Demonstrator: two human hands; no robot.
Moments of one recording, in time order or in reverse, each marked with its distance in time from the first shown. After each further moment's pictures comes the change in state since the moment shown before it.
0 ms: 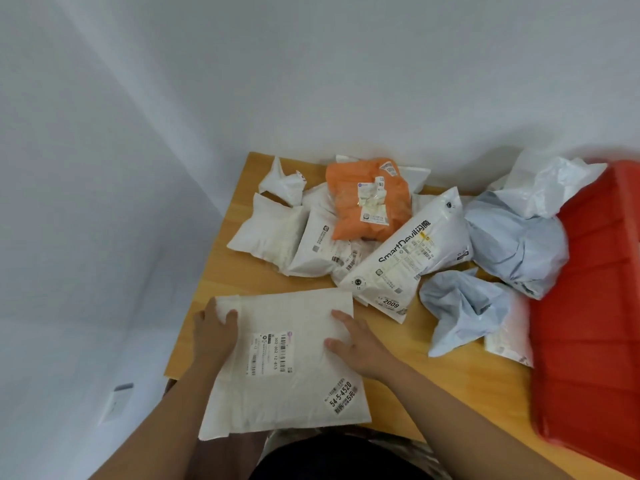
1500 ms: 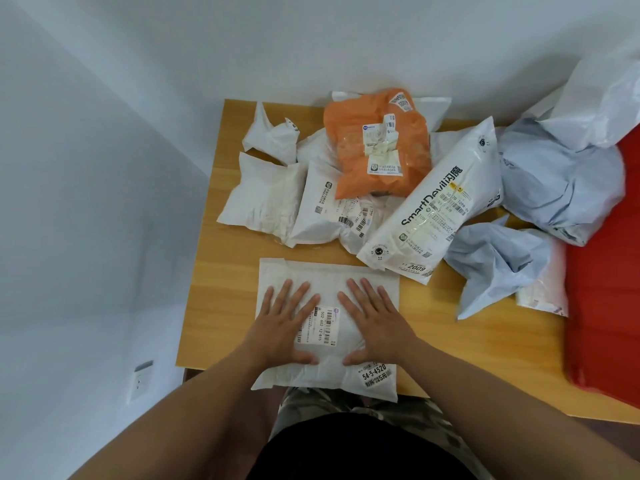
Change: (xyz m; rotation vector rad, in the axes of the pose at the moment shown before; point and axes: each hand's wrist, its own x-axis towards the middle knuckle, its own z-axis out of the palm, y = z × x) left_hand 0.011 -0.024 0.071 1.023 -0.539 1.008; right_hand 0.044 0.071 0.041 -0.837 -0.010 -0.243
